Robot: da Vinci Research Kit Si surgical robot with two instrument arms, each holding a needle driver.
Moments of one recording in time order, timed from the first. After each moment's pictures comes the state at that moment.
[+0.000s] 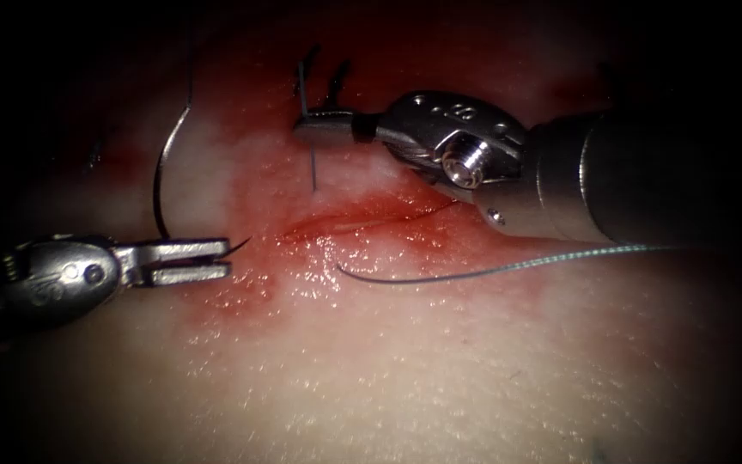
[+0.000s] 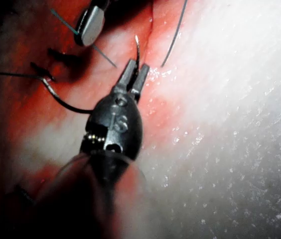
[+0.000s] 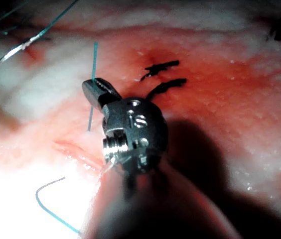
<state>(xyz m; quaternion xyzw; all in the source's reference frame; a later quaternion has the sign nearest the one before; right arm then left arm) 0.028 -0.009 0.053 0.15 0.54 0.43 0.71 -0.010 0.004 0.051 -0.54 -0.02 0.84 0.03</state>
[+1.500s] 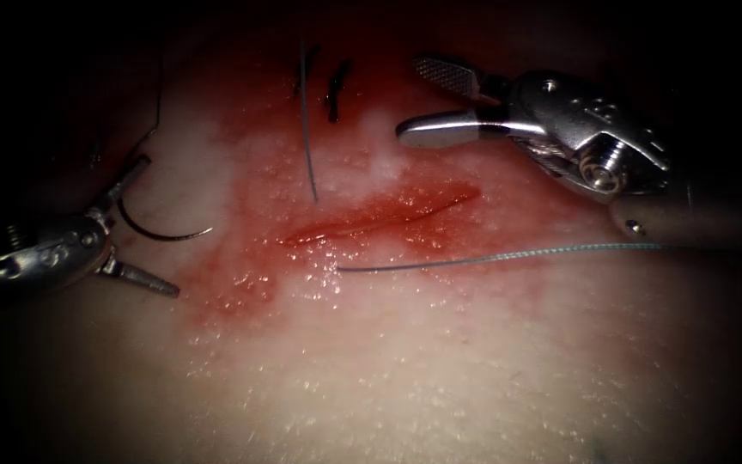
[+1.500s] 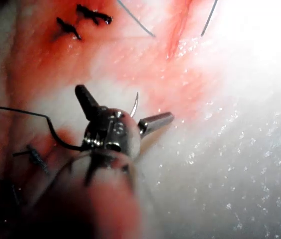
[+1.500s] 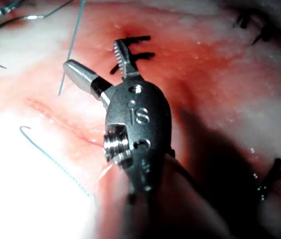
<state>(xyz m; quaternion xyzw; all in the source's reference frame) 0.019 -0.007 0.047 0.02 0.56 0.37 0.74 -0.007 0.005 0.058 -0.41 0.01 0.90 0.15</state>
